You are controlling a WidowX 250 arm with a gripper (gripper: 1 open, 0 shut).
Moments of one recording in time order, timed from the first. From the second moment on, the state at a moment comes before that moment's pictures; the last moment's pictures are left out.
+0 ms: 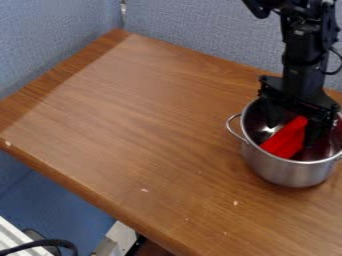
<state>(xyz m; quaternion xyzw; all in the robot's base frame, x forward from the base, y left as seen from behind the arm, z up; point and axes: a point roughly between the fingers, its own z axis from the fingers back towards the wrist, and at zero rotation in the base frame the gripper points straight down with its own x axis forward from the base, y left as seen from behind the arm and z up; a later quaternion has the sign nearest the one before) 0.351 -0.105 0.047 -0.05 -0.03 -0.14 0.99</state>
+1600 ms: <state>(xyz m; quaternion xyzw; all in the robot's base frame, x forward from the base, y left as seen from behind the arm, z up) 0.347 -0.095 0.049 -0.04 0.00 -0.12 0.99</state>
